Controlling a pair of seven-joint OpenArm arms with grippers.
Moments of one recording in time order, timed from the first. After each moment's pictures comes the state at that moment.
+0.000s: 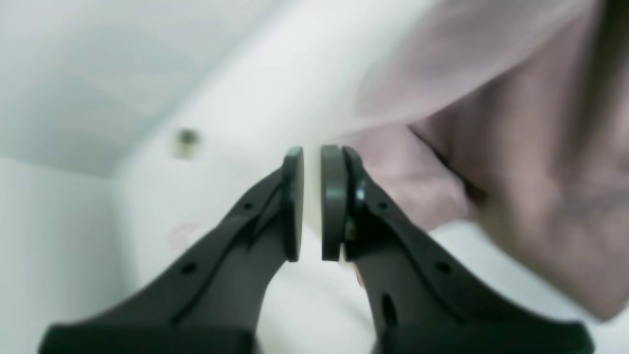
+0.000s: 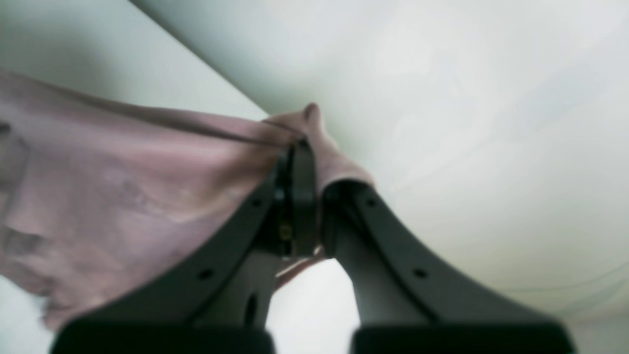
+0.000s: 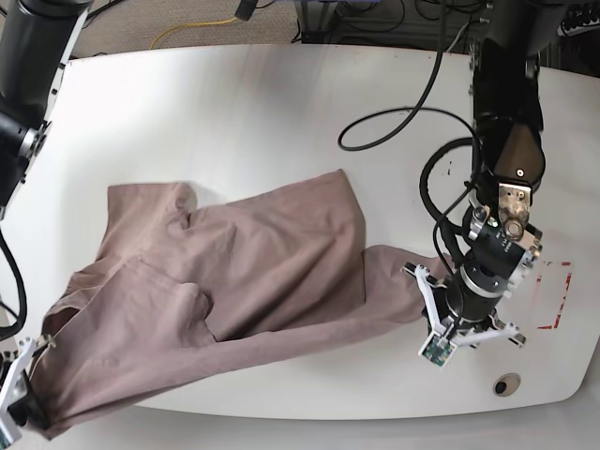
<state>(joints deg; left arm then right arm) -25.8 -14.2 7.4 108.7 -1.1 -25.5 62.8 49.4 39.6 8.8 98.2 42.2 41.0 -78.4</state>
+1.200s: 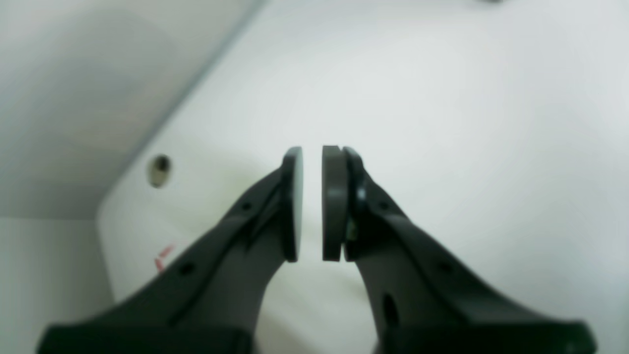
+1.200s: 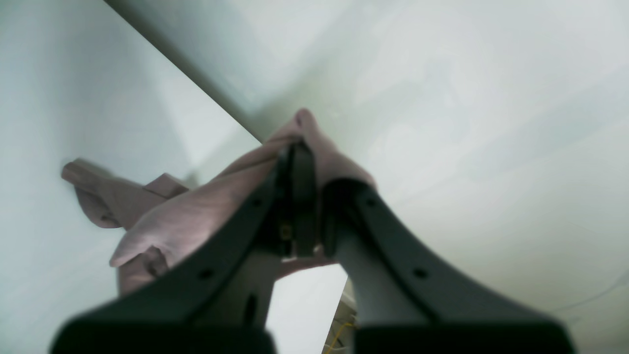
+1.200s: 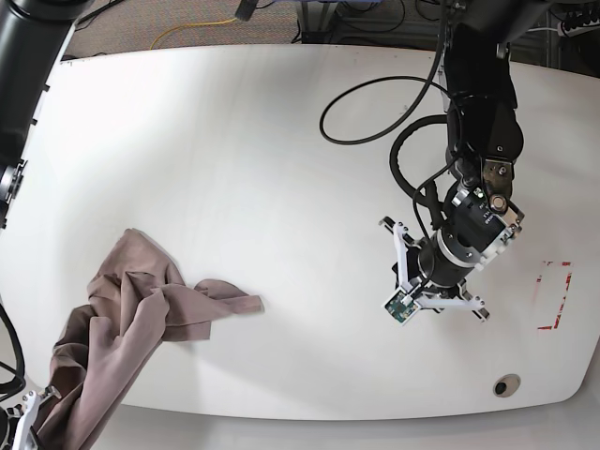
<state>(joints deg) -17.6 -6.4 3.6 112.3 -1.8 -40.3 66.8 65.7 40.0 -6.1 89.9 42.3 41.1 -78.6</state>
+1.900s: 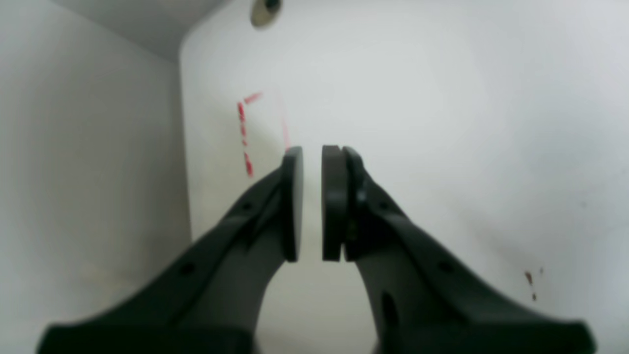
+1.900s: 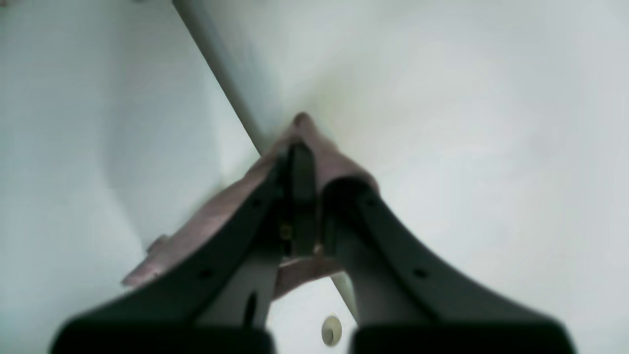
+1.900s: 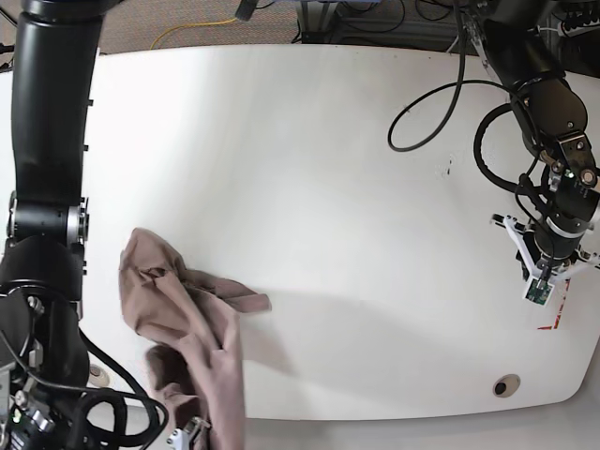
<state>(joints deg) -12.5 -14.6 -21.0 112.7 -1.7 -40.5 66.2 72.2 20.2 -16.4 90.0 42.5 41.1 -78.0</state>
